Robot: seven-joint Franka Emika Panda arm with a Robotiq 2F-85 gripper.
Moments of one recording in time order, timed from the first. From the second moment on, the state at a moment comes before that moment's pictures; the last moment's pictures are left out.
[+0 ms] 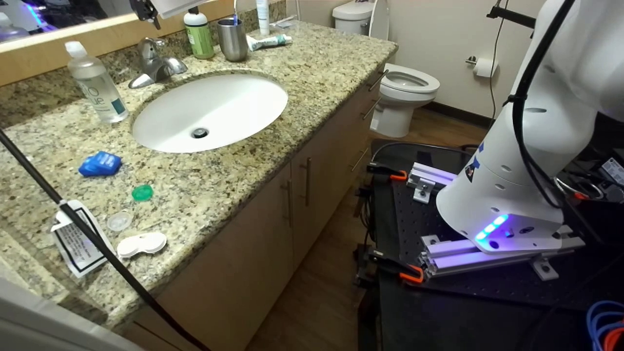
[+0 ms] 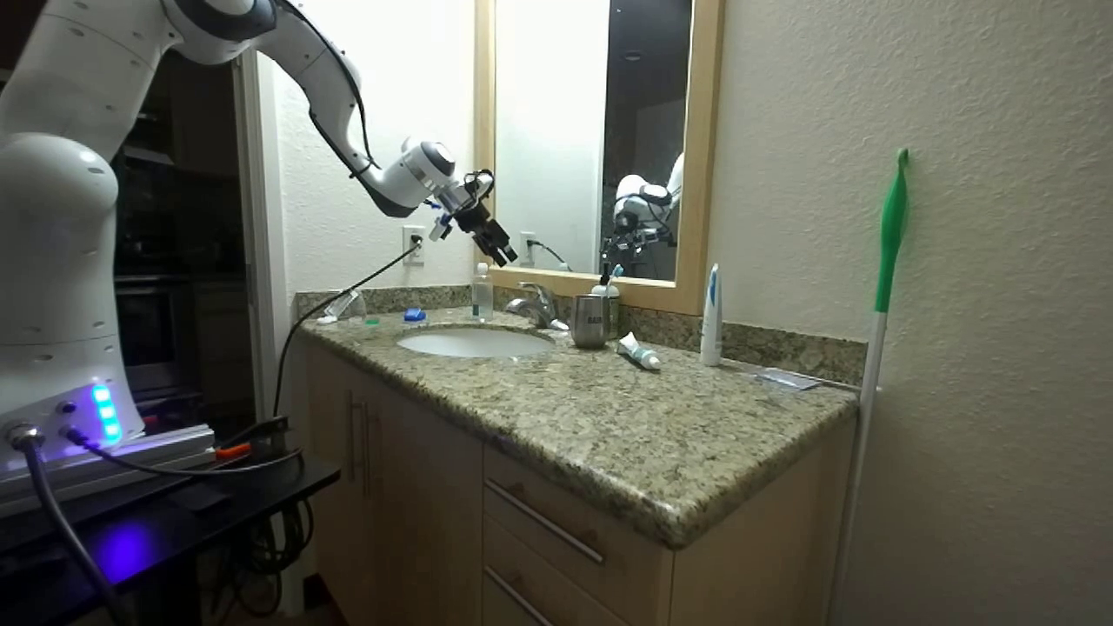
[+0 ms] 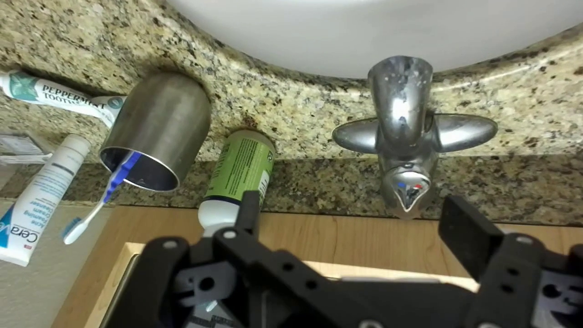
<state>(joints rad) -0.17 0.37 -0.15 -1.86 -0.85 2.65 1.03</state>
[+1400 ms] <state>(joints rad) 0.00 0.64 -0.34 -1.65 -0.64 2.75 1.12</state>
